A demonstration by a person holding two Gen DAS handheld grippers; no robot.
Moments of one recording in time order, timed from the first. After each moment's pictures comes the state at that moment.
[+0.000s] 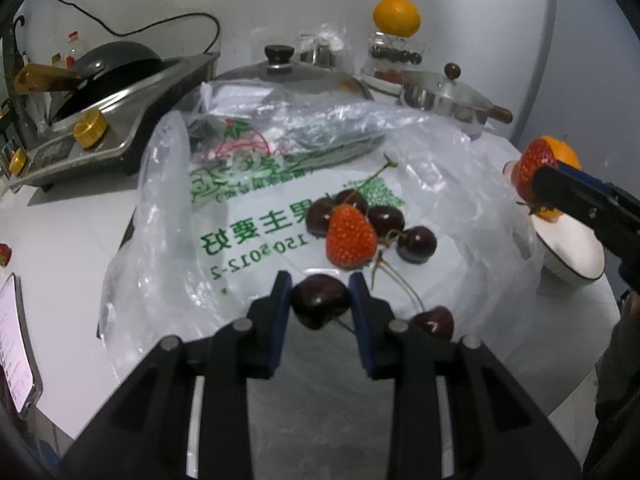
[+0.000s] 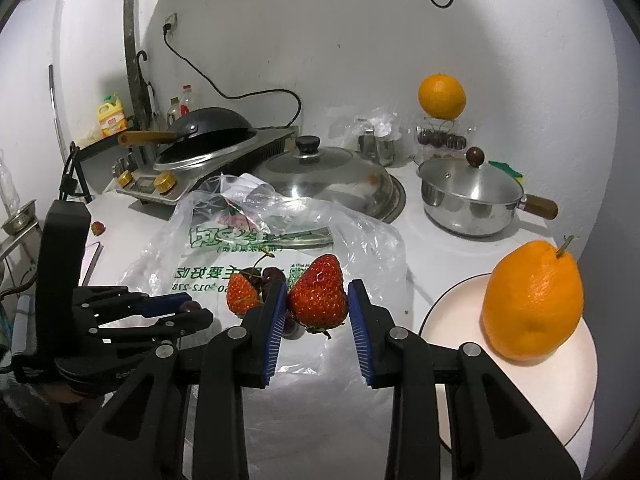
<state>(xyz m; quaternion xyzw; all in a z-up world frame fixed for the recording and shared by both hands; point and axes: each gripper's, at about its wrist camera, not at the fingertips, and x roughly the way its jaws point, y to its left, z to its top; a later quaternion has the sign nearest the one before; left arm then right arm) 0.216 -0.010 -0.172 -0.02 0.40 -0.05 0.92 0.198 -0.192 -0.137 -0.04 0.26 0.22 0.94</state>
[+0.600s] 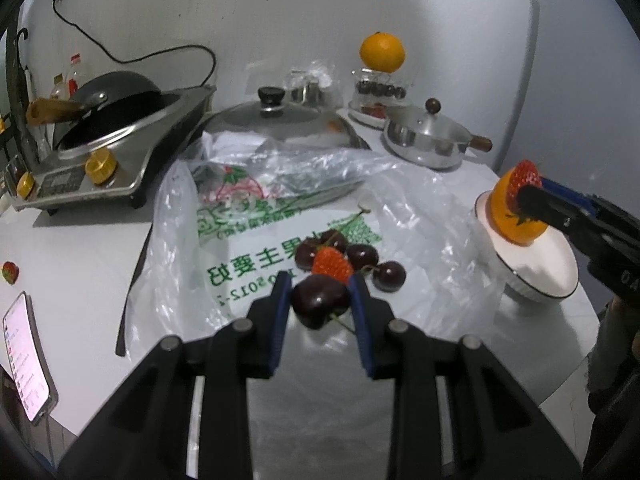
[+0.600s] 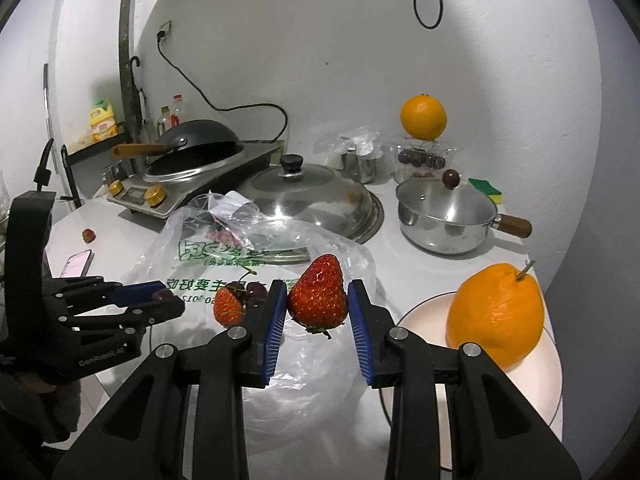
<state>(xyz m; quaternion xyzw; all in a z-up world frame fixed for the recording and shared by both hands) 0.200 -0.013 -0.137 -0.02 0.35 -0.06 0.93 0.191 -0.208 -0.119 -0.05 0.24 0.19 0.95</state>
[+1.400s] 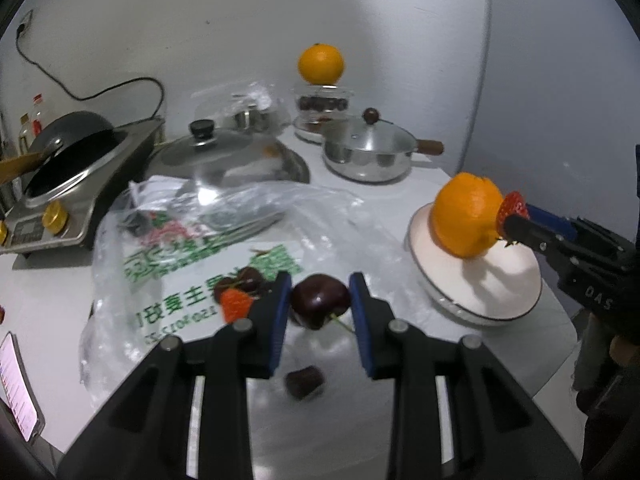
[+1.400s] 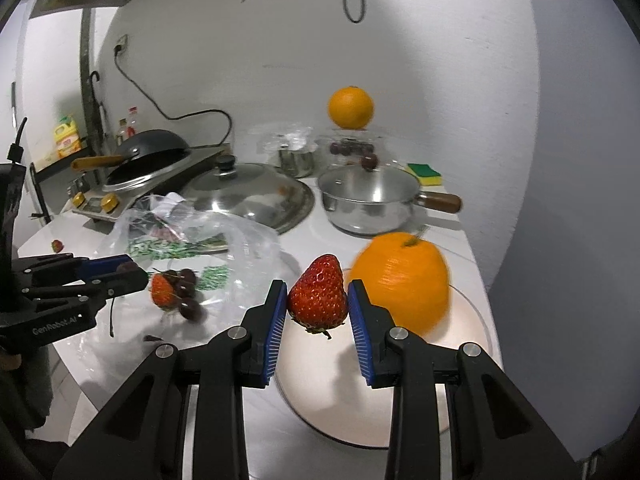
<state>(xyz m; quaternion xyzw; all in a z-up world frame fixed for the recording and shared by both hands) 0.210 -0.089 -0.115 0.01 0.34 -0.12 0.93 0.183 -0.295 -0.127 -0.02 0.25 0.12 0.96</state>
